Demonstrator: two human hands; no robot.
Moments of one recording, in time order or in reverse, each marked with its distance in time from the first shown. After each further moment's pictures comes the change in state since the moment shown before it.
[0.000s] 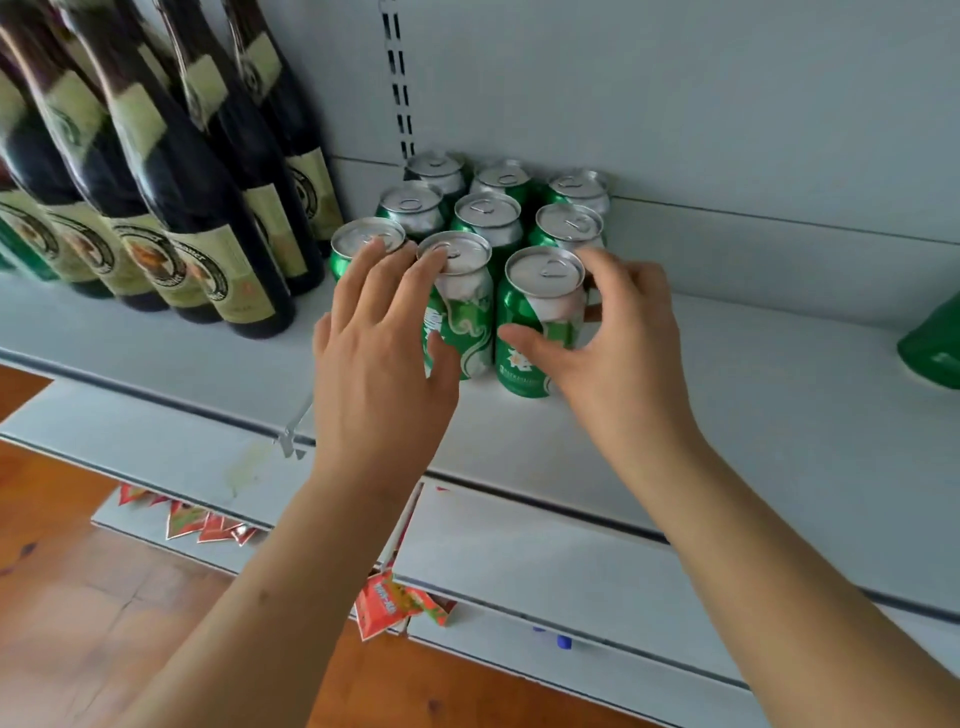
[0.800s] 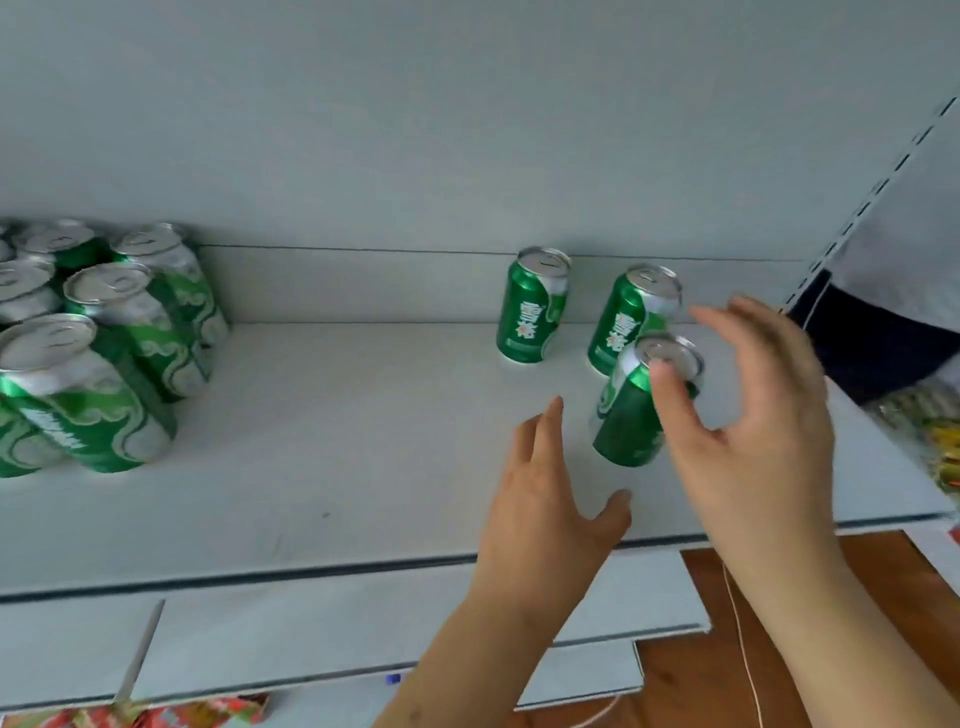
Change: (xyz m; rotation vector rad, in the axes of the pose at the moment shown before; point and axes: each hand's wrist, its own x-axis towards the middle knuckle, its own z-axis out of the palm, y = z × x) left_hand -0.110 0.330 0.110 -0.713 -0.672 0.050; right_hand -0.084 0.150 -0.303 -0.390 0.379 0.163
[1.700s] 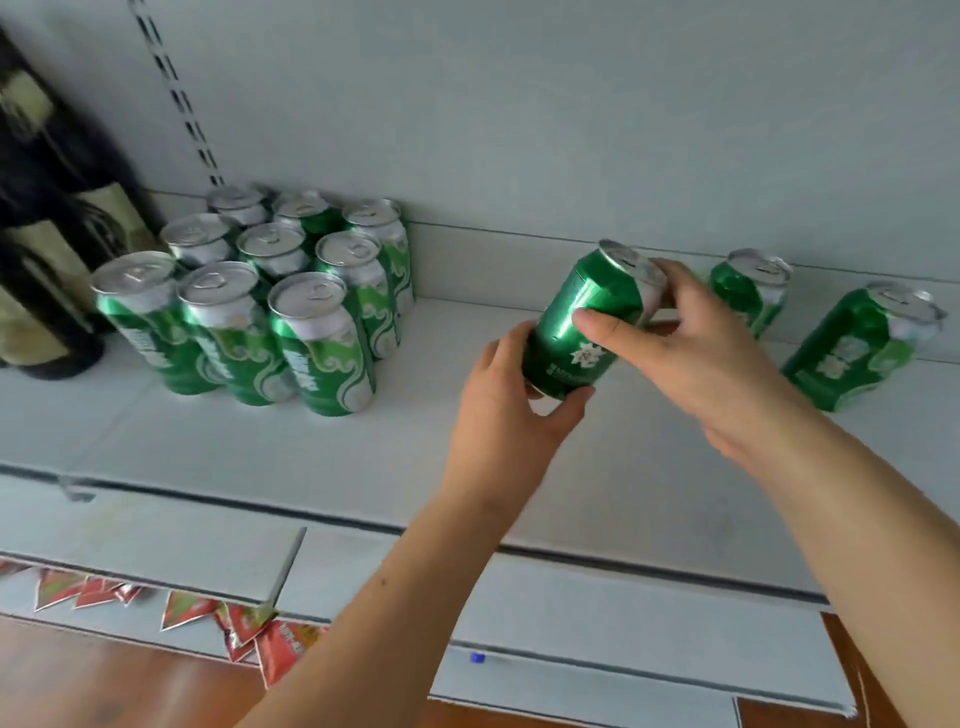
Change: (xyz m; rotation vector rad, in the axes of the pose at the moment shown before) left_hand 0.024 -0.071 -0.131 -0.056 0.353 -0.059; right_hand 0.041 -0.098 0.120 0.569 -0.566 0.186
